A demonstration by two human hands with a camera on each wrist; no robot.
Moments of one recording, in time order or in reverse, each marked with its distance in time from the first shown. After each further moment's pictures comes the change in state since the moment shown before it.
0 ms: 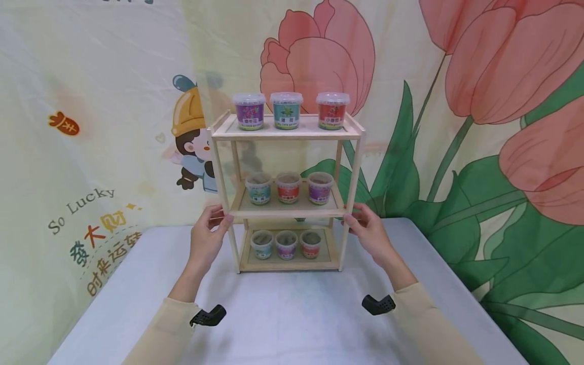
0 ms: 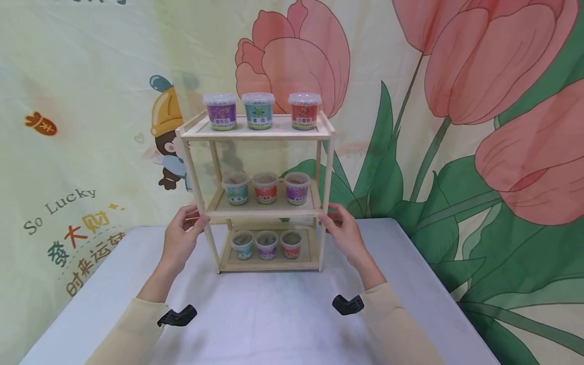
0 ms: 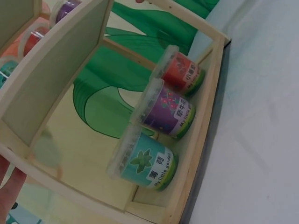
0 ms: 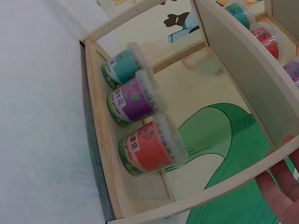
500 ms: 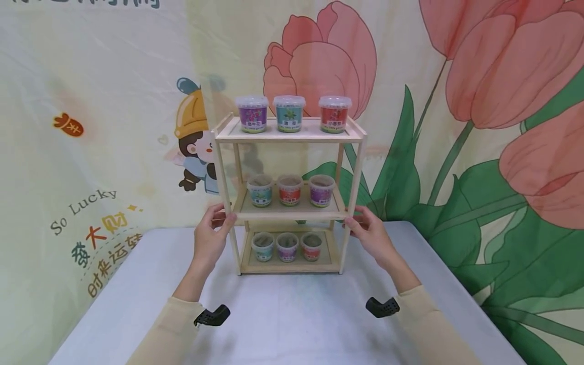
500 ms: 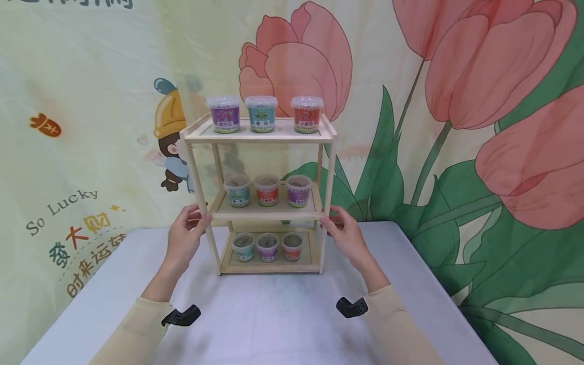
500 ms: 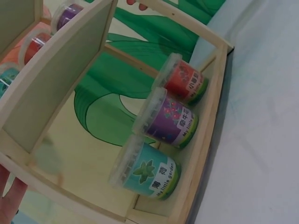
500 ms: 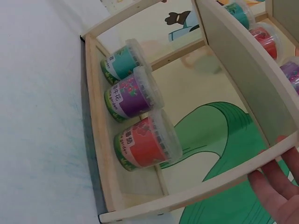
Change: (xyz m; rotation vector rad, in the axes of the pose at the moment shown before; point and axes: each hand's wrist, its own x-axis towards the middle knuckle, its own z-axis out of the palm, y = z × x) left_hand 0.002 0.004 0.006 -0.043 0.019 -0.007; right_hand -0.001 -0.002 -0.004 -0.034 -0.042 -0.023
